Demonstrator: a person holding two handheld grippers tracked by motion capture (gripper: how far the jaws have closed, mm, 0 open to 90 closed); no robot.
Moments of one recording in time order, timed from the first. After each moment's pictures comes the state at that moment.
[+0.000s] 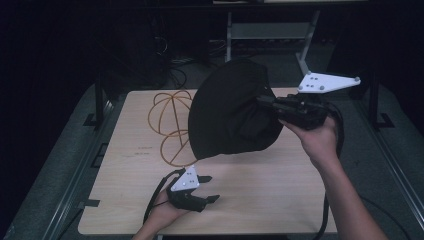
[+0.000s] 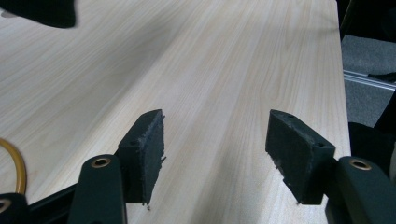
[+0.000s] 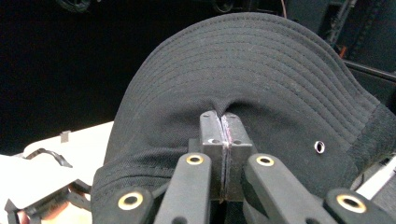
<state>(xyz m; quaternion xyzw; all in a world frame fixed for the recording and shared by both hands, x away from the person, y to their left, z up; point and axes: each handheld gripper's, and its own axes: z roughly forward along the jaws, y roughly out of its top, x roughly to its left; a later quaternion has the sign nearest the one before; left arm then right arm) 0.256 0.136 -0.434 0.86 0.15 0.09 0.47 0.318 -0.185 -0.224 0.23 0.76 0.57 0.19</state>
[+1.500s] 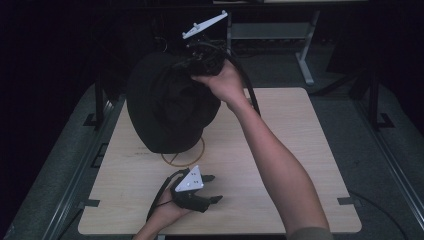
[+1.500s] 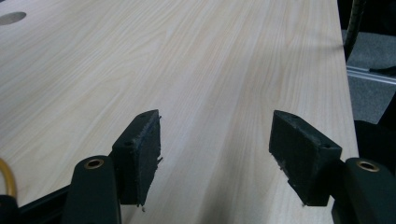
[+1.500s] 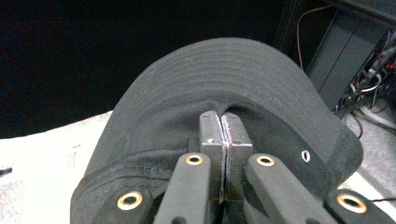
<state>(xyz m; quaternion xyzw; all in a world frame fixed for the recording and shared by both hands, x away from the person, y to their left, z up) 0.260 0.131 -0.436 0.87 0.14 0.10 0.47 0.440 0.006 -0.176 0.21 0.84 0.49 0.10</state>
